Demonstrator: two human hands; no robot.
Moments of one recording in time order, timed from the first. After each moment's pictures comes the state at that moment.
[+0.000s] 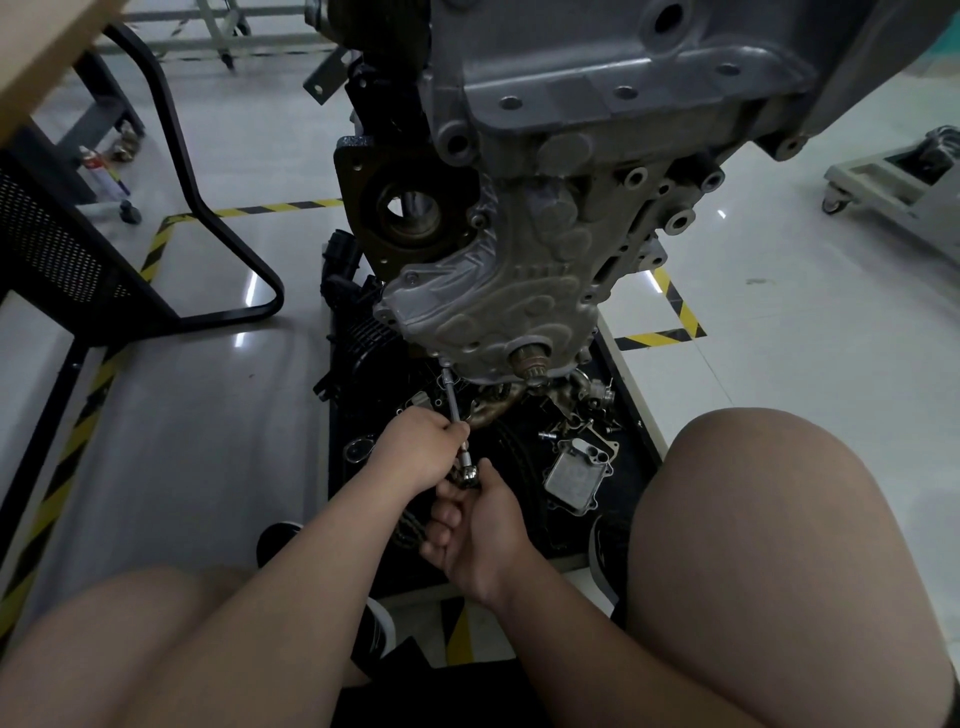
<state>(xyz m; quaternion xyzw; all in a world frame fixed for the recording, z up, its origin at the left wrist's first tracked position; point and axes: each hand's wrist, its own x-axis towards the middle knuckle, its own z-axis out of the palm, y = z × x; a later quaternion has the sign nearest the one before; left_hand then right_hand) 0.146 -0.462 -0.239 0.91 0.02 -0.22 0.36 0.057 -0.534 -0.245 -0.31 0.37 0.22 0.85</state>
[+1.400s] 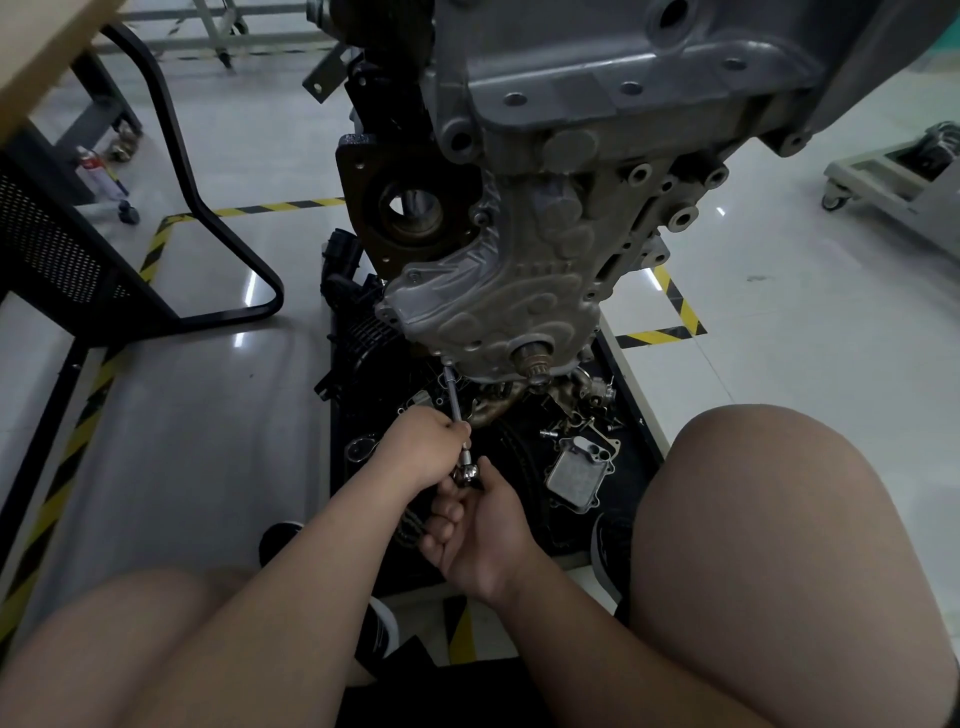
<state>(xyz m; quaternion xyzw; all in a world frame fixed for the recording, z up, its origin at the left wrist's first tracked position) 0.145 -0.464 -0.236 0.89 0.03 -0.23 0.39 0.057 -0.535 -0.244 -0.25 0.36 0.23 0.87</state>
